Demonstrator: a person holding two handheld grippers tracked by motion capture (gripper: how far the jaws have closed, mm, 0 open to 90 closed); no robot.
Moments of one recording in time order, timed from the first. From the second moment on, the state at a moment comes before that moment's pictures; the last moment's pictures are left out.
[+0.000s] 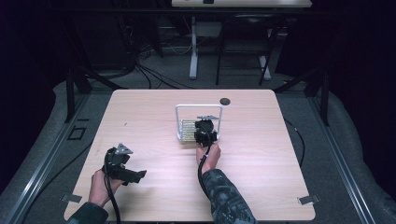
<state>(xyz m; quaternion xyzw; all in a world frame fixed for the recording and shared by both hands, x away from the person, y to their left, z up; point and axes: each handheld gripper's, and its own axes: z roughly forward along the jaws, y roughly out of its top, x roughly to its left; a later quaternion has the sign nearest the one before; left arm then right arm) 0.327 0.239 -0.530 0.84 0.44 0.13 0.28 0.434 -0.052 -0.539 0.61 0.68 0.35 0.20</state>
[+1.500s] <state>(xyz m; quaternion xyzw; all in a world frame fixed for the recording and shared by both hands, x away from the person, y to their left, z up) 0.326 0.237 -0.531 0.84 0.44 0.13 0.28 0.409 -0.062 -0.508 0.56 0.71 0.39 0.18</state>
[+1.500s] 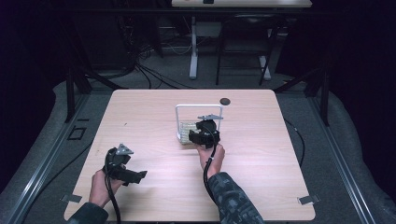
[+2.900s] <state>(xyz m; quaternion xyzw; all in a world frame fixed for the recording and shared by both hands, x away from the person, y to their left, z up) 0.328 0.234 -0.533 0.85 0.44 0.13 0.28 0.315 -0.177 -0.467 0.49 0.77 0.36 0.18</state>
